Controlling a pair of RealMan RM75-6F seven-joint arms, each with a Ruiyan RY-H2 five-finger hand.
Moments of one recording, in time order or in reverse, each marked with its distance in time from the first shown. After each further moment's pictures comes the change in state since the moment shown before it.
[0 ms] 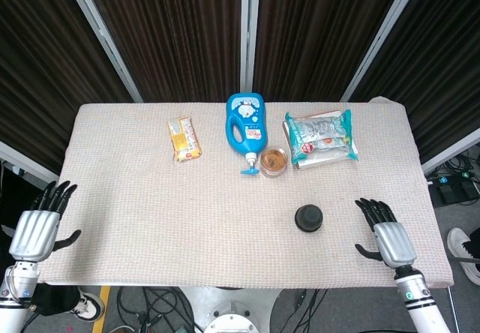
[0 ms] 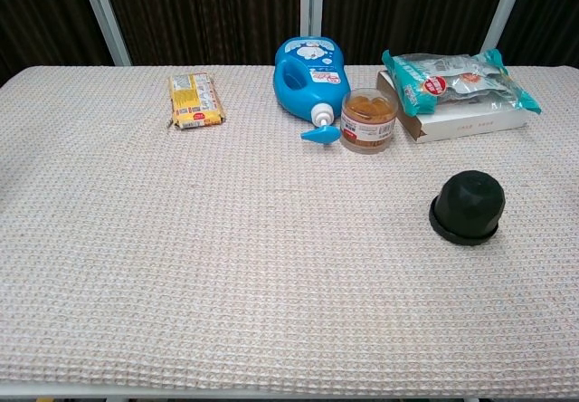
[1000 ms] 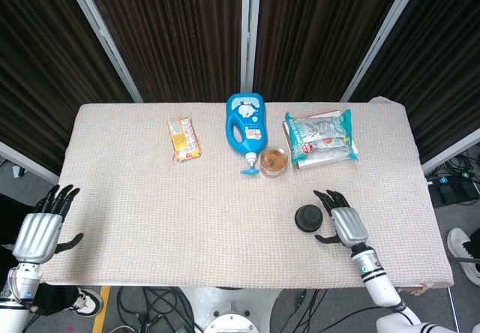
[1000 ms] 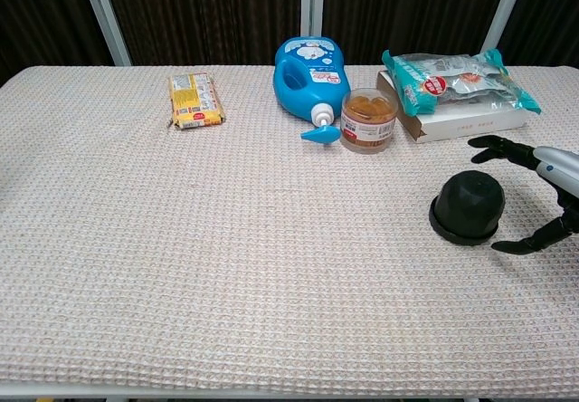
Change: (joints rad) left arm -0.001 -0.017 0.012 0.030 0.001 -0.020 -0.038; right arm 0.158 -0.233 0.063 0.156 0.080 -0.177 0.074
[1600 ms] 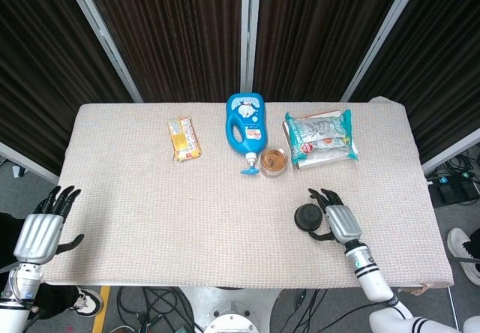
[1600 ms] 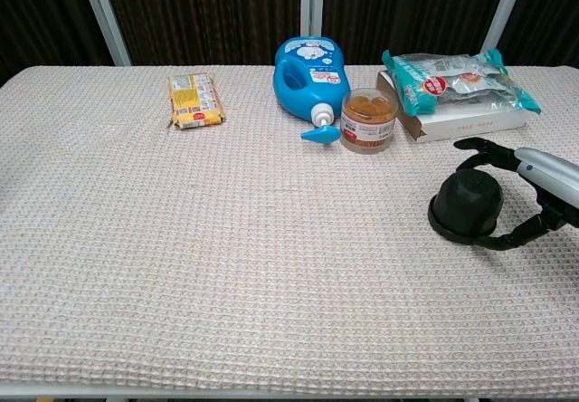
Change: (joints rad) left arm 0.000 -0.003 0.003 0.004 0.001 -0.003 0.003; right arm 0.032 -0.035 0.011 0.020 0.040 -0.041 0.018
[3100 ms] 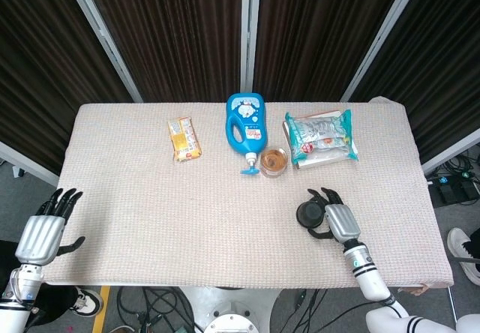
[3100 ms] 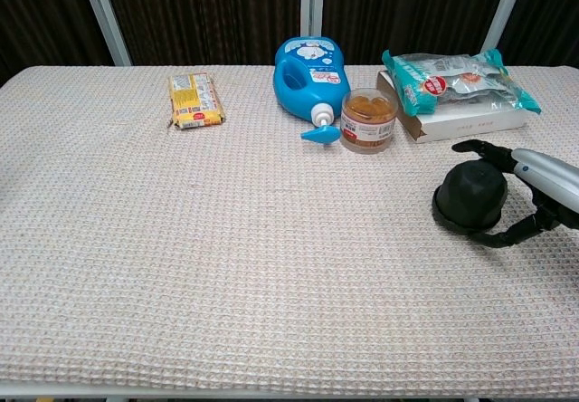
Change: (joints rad) left arm -0.002 0.000 0.011 0.003 0.000 -0.019 -0.005; right arm 0.004 -0.033 -0.004 0.041 0.012 0.031 -0.004
